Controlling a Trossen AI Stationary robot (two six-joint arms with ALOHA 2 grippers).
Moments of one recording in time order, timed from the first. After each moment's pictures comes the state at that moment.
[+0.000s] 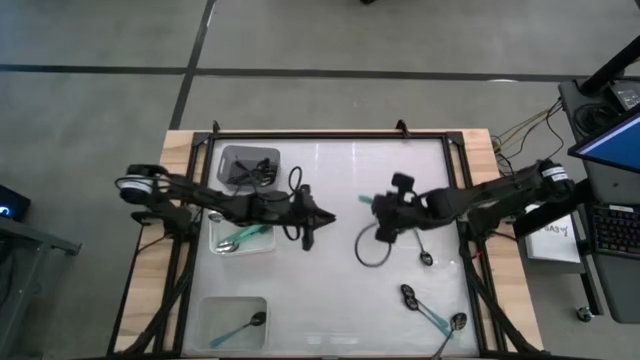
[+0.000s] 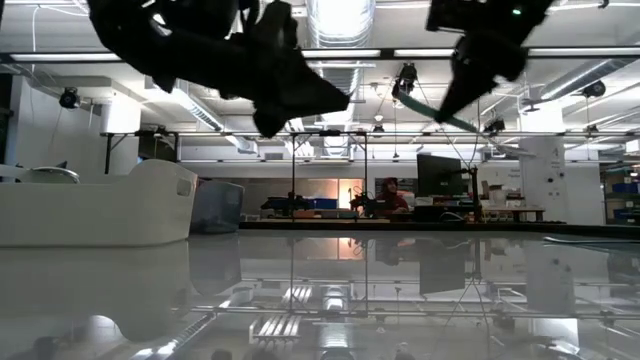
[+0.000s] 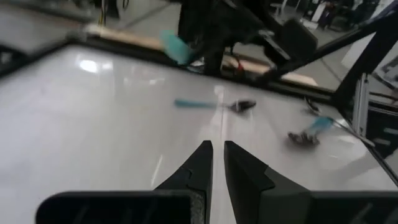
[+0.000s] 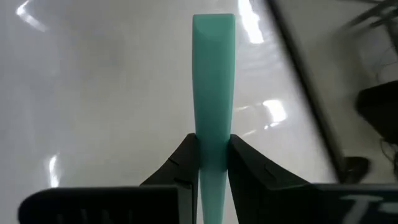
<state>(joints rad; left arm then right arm) -0.03 1.61 0.73 0.63 -0.07 -0.24 0.19 1.34 1.01 -0.76 0.57 0.25</state>
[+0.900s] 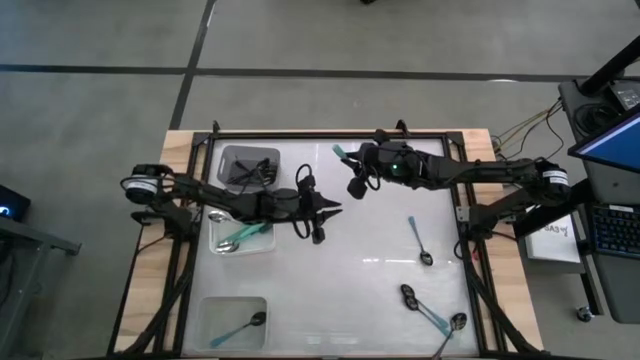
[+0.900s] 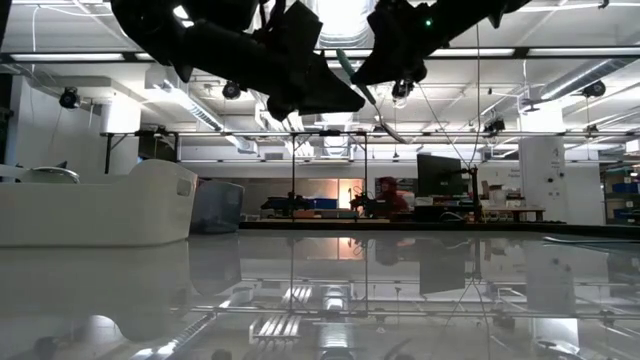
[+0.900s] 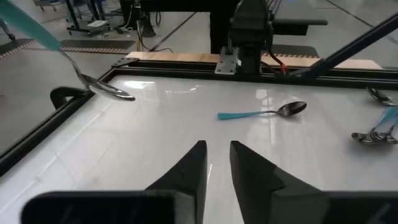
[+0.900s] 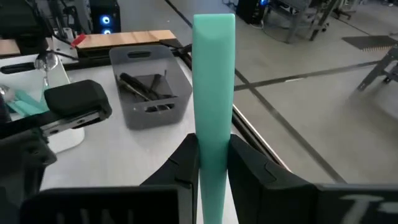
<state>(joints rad) -0.02 1.67 0.85 0.56 -0.22 -0.03 -0.20 1.36 1.02 -0.03 0.29 -0.04</state>
